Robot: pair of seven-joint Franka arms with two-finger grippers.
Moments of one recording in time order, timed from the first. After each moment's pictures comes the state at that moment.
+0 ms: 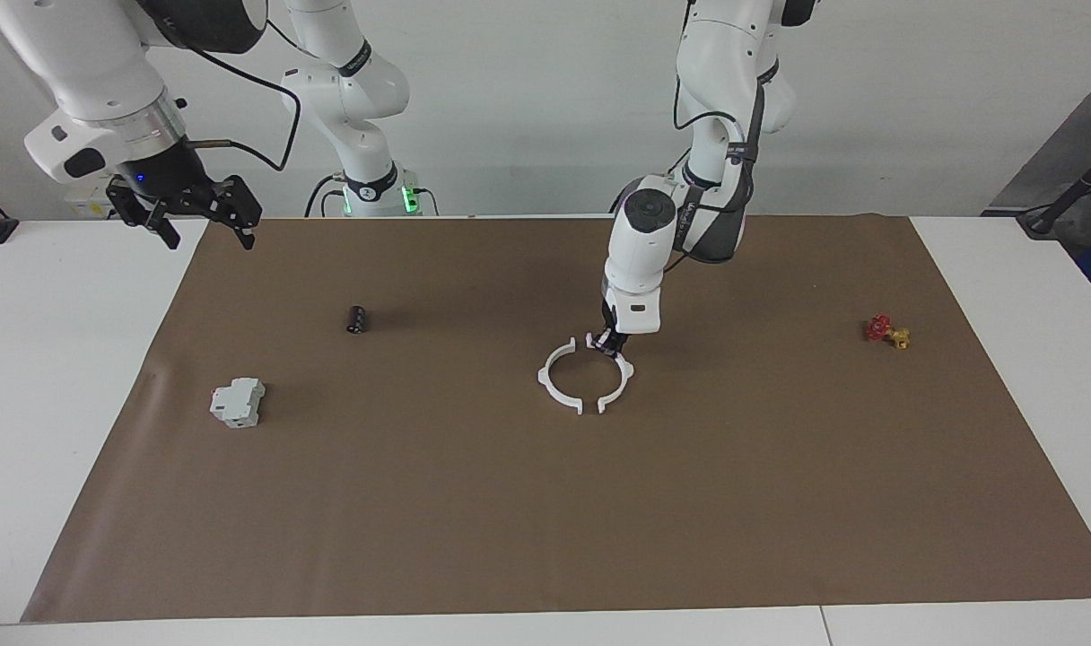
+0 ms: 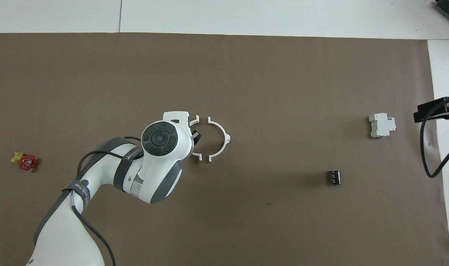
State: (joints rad) left arm -0.70 0.25 0.12 -2.08 -0.06 2.37 -1.27; right arm 0.07 0.03 -0.13 -1.50 -0.03 1.52 -0.05
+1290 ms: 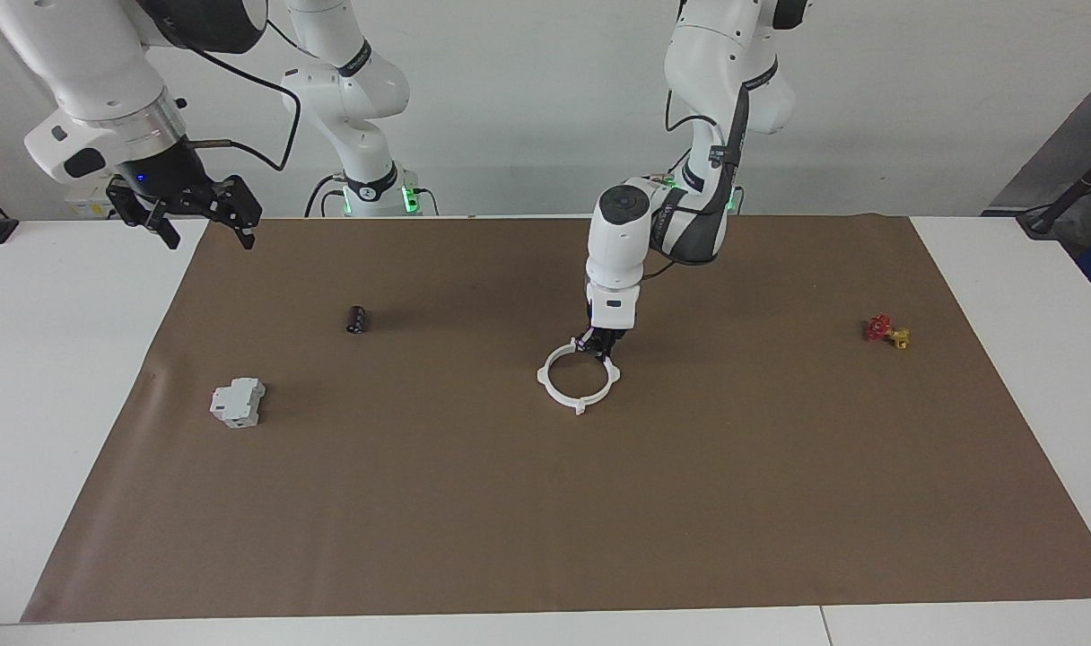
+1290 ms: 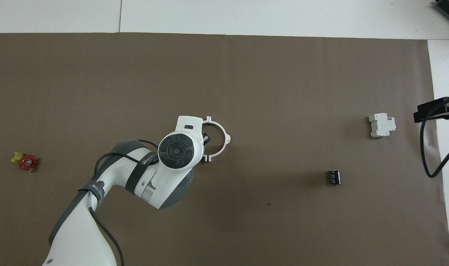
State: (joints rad) left arm -0.74 0.27 0.12 -2.08 0.03 2.45 -1.26; right arm 0.07 0.03 -0.13 -1.50 -0.03 1.52 -0.05
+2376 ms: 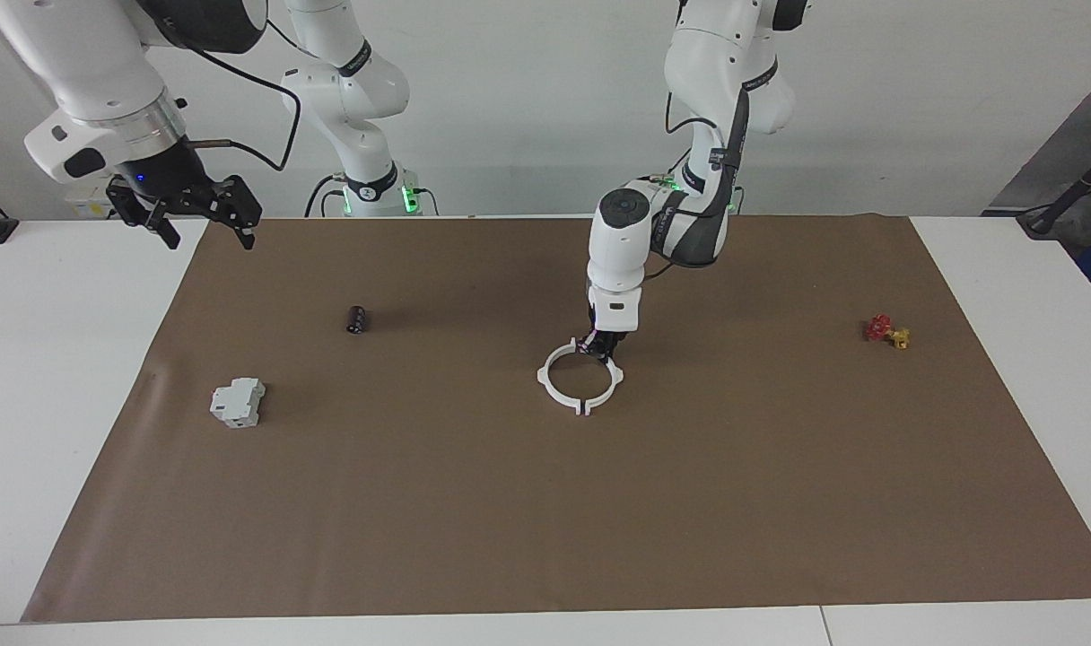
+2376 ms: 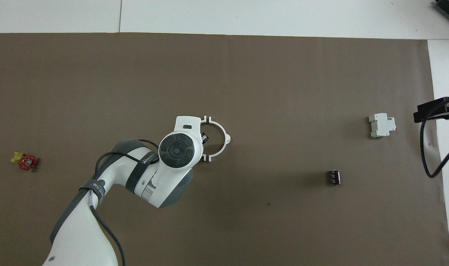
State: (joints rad) left arm -0.74 0.28 0.12 -2.08 0.04 2.45 -1.30; right arm 0.07 0.03 -0.13 -1.50 -0.03 1.52 -0.05
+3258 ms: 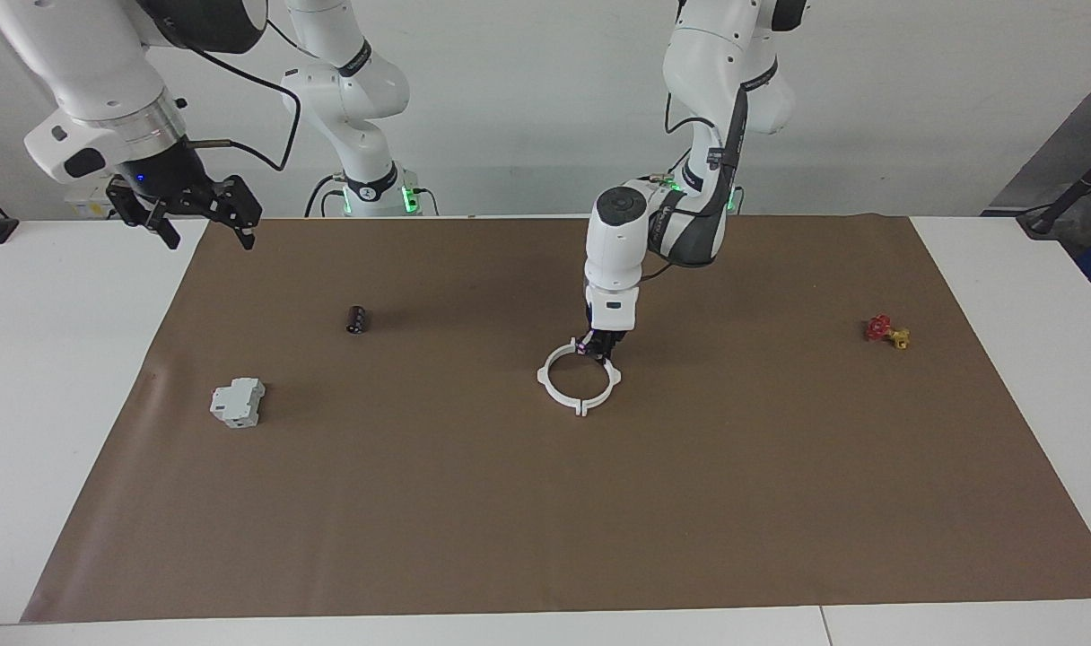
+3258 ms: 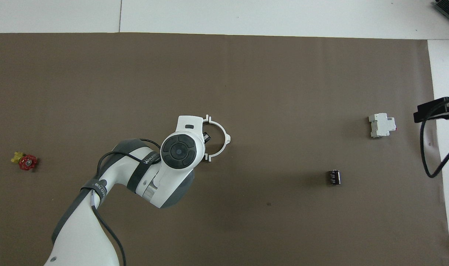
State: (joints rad) left arm -0.75 0.29 0.12 -2.07 0.05 2.46 -1.30; right arm 0.07 0.03 -0.13 -1.50 -0.03 1.52 -0.05
